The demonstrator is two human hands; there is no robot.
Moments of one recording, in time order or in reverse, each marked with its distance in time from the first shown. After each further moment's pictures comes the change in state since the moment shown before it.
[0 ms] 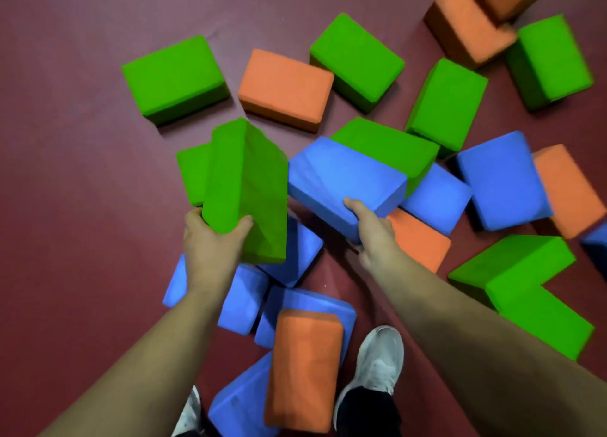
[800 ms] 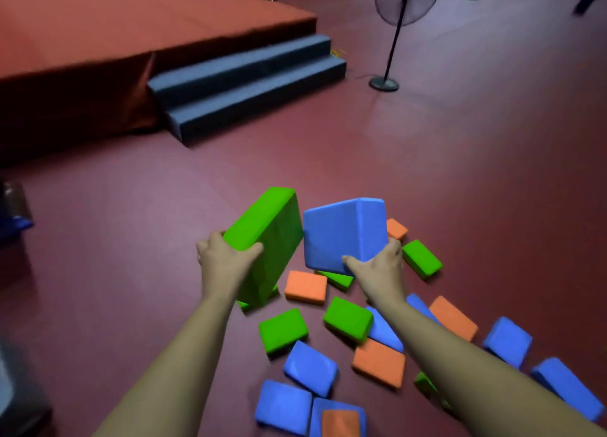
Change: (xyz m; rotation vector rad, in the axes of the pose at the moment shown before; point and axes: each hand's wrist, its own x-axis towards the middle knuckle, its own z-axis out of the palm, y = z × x) left_hand -0.225 0.379 -0.559 -0.078 0.080 0.431; right_hand -0.686 -0.305 -0.033 -0.488 0.285 -0.972
